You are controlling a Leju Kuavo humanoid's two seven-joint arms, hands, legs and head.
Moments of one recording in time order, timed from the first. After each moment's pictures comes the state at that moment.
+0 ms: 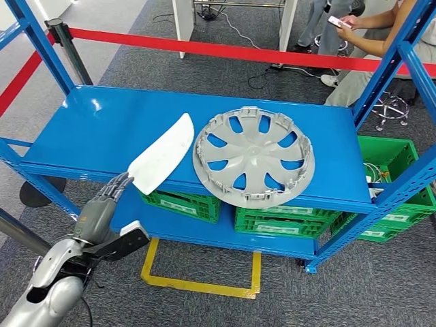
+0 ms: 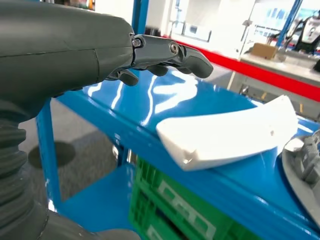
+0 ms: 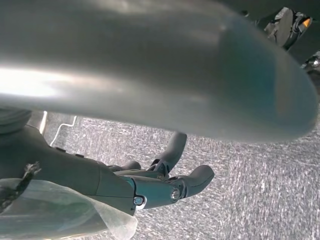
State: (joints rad) left arm -0.06 0.29 -0.32 -1.69 -0.90 0.22 -0.02; right arm 0.14 0.35 -1.13 -0.88 1.14 0.48 -0.03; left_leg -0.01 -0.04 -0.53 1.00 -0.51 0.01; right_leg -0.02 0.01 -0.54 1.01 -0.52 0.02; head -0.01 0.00
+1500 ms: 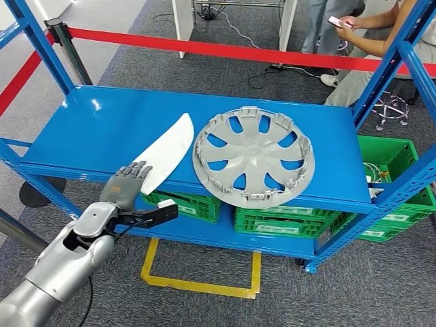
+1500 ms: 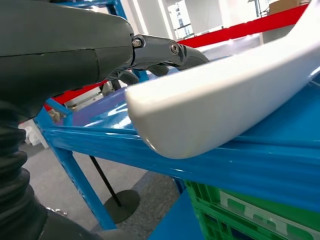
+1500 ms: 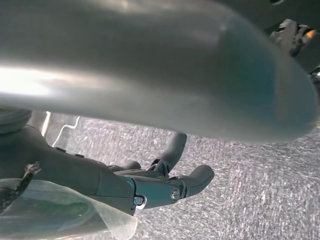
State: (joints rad) left arm -0.42 0.23 -0.53 -1.29 -1.18 0.02 0.18; right arm 0.06 0.34 -1.29 -0.79 1.30 0.47 -0.09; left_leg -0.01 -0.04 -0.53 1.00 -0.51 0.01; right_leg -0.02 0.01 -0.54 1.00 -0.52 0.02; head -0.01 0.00
